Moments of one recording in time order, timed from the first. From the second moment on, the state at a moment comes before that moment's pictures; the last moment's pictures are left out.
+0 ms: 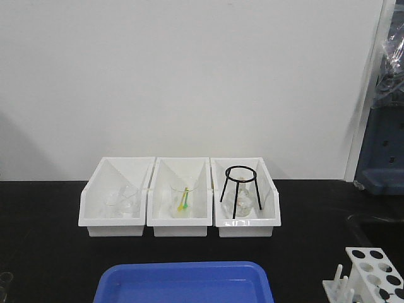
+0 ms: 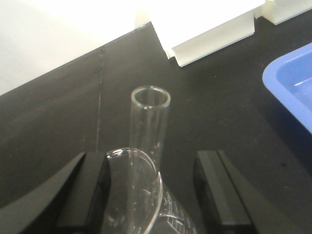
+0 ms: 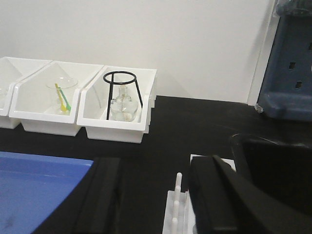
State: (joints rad) left arm -0.09 1.34 -0.24 -0.10 -0.68 0.47; right arm 0.11 0.58 -0.39 -0.03 0.08 -0.04
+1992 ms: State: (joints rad) left arm -0.09 1.34 -0.36 -0.30 -0.75 0.47; right arm 0.11 0.58 -0.39 -0.03 0.08 -0.04
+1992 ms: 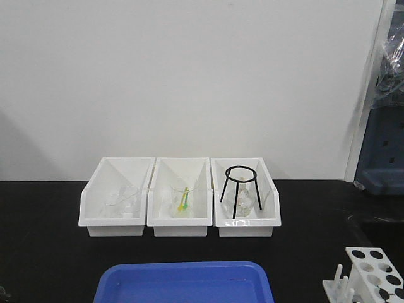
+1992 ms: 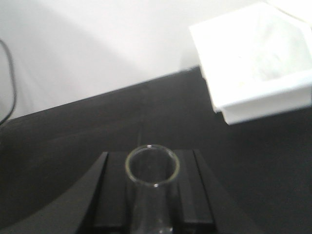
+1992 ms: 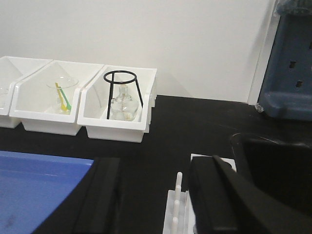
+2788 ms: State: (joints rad) left arm -0.09 1.20 -0.69 -0.34 -0.34 0.07; right arm 0.11 0.58 -0.39 0.01 0.08 -0.03
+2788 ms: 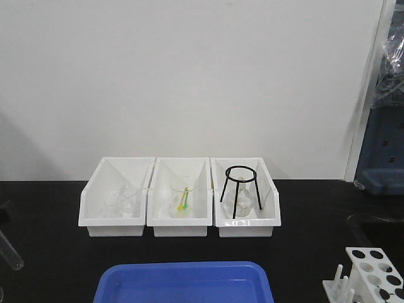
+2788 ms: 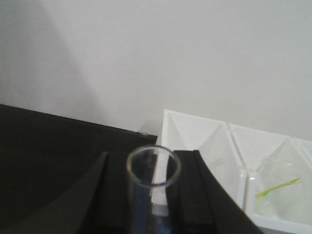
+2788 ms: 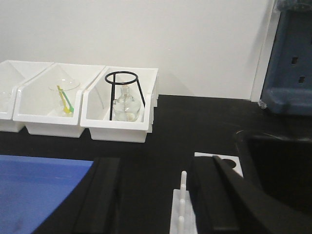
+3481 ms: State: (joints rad) left arm -0.40 1.43 -0.89 -0.19 -0.27 -0.09; right arm 0.39 1.04 -0.65 0.09 0.23 -0.11
